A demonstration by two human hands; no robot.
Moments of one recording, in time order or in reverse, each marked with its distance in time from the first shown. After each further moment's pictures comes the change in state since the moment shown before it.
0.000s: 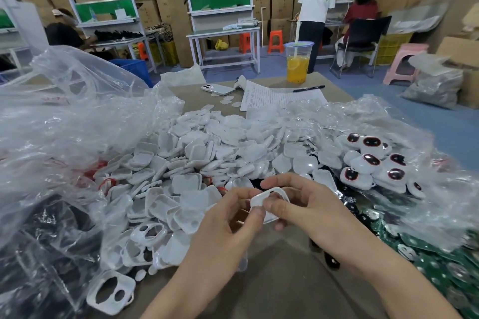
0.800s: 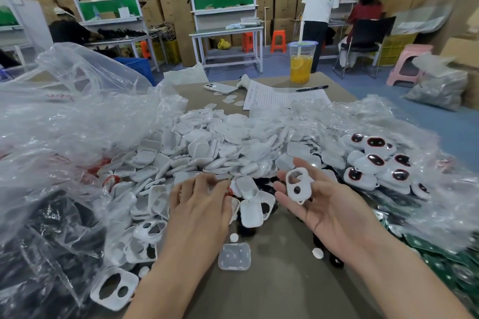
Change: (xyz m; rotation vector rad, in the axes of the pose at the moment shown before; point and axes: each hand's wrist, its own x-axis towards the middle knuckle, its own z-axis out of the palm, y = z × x) left_hand 0.022 -0.029 -0.028 1.244 0.302 0.183; right_hand 0.016 0.008 -0.009 0.945 0.219 0.236
